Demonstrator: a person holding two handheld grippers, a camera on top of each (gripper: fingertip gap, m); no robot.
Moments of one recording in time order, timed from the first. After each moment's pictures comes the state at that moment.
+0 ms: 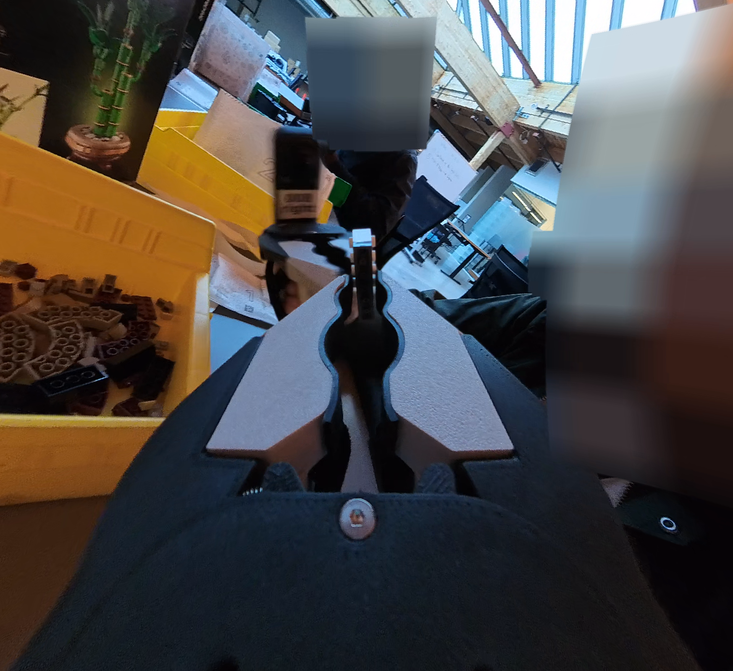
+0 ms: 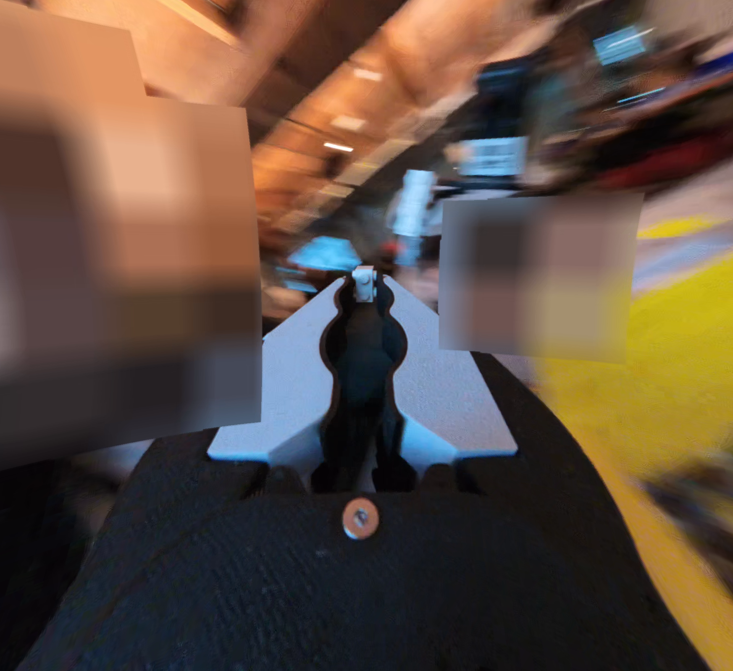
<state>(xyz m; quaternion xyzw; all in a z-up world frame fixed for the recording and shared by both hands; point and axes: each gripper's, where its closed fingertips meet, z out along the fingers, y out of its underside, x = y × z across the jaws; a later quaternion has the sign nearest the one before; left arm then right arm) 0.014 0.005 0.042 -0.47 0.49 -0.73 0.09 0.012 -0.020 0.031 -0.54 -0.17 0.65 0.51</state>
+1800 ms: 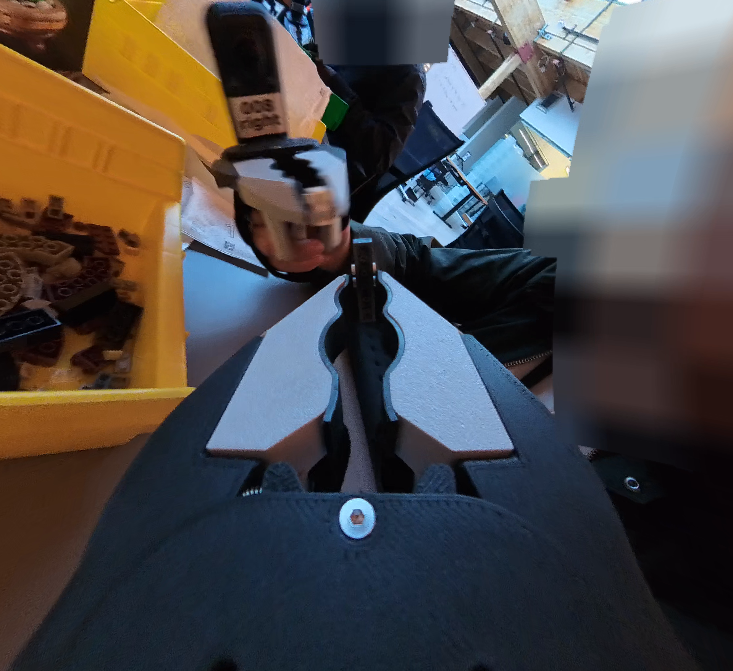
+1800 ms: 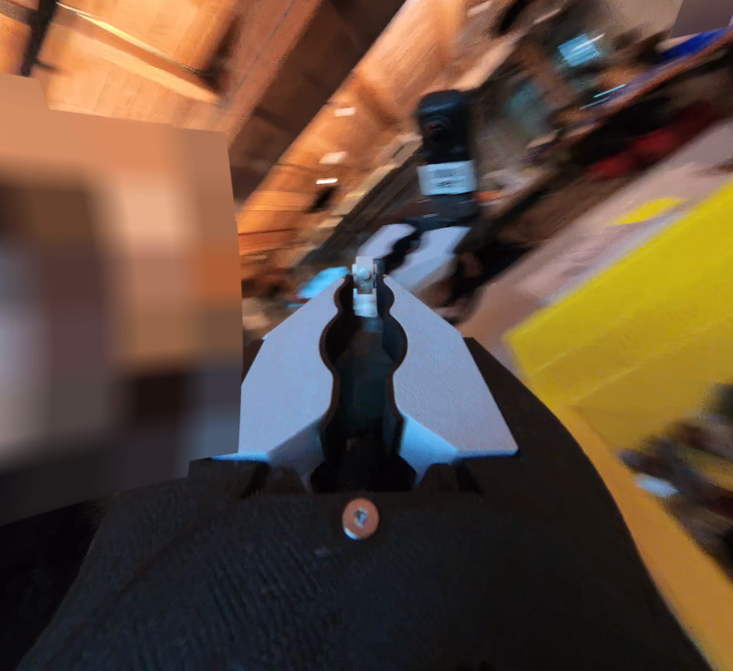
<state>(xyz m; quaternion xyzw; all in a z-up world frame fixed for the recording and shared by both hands) 0.013 -0.019 0.015 -0.50 0.54 -0.68 0.01 0.034 -0.005 0.030 -0.54 -0.10 0.68 0.49</state>
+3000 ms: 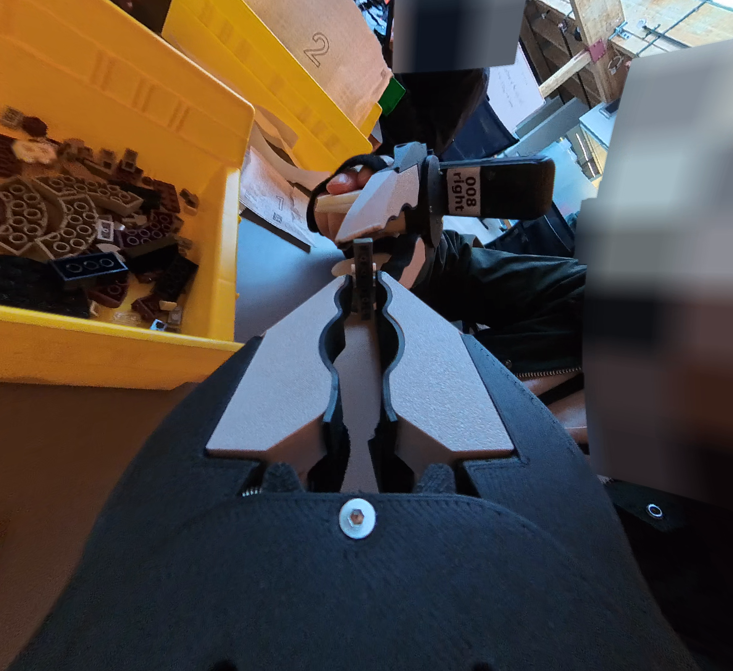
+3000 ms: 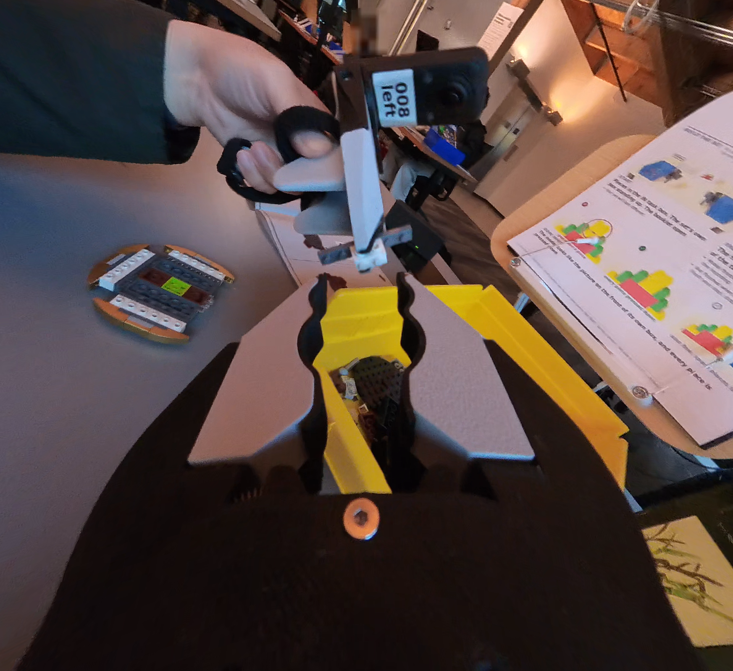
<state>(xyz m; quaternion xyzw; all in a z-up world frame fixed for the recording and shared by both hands) 0.018 -0.002 -0.011 -0.56 0.53 -0.63 0.01 0.013 0.009 -0.015 -0.62 -0.39 0.00 0.68</state>
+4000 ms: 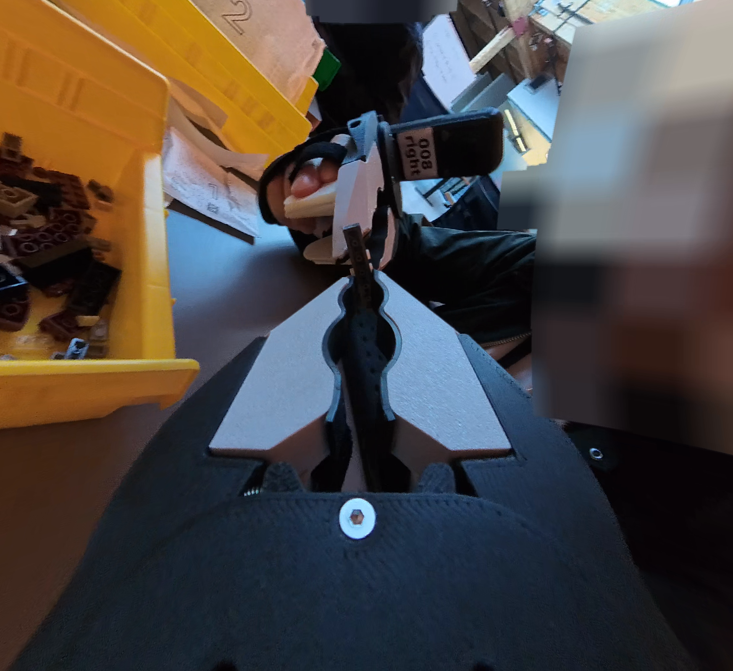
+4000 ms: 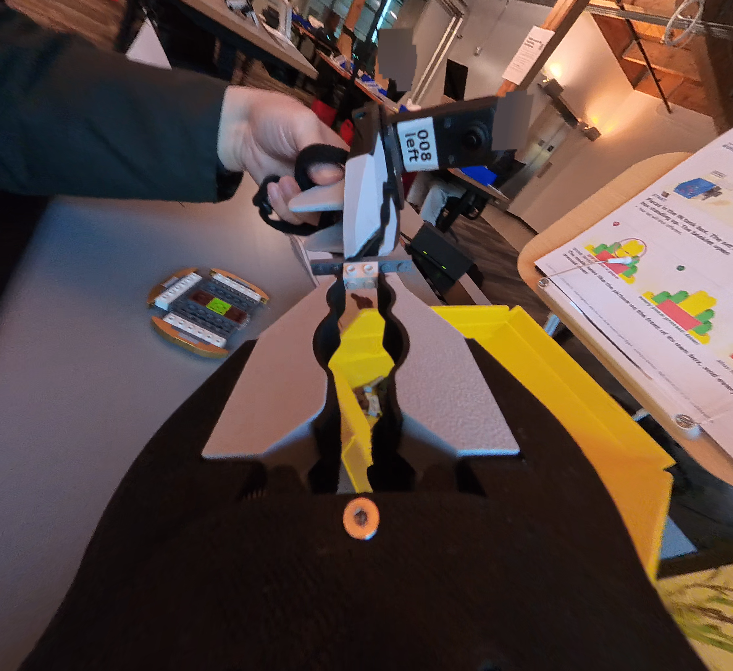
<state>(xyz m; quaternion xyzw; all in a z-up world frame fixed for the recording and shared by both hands) 0.007 -0.023 0.000 -0.50 0.55 -0.66 -0.05 0.003 -0.006 -0.005 -0.61 -0.41 0.06 0.68</state>
